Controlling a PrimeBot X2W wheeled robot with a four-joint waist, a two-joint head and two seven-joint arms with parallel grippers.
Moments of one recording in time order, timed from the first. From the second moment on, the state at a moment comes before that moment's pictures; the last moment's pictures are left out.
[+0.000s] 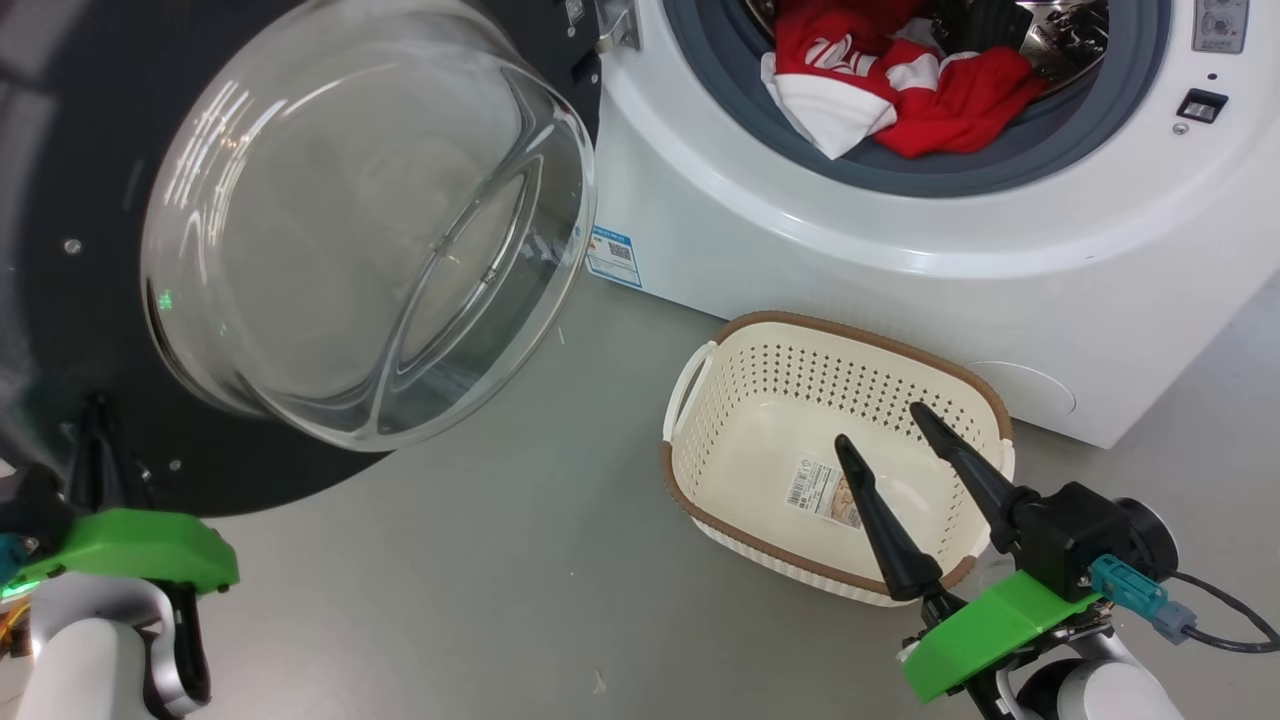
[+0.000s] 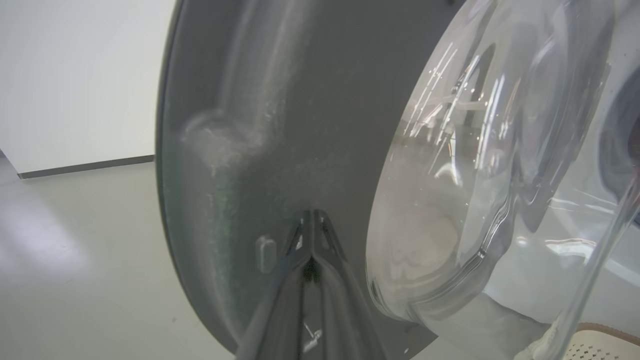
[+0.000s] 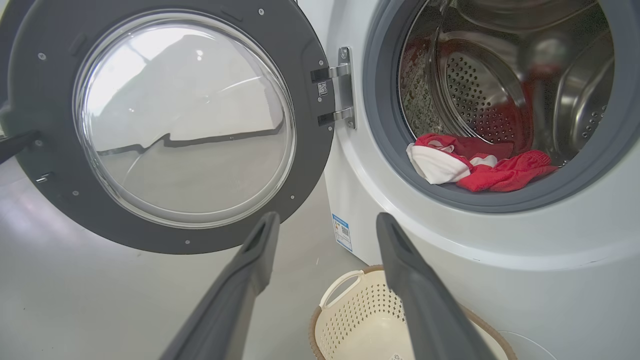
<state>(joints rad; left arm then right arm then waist) -0.42 0.20 0.09 0.55 -0.32 0.17 -0.25 -0.07 -0.06 0.16 -0.04 0.22 0.12 0.00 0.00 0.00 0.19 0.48</state>
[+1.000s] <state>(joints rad) -0.39 0.10 0.17 0.37 -0.24 0.05 -0.25 -0.07 -0.06 0.15 -0.01 0.25 0.12 -0.03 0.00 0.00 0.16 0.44</state>
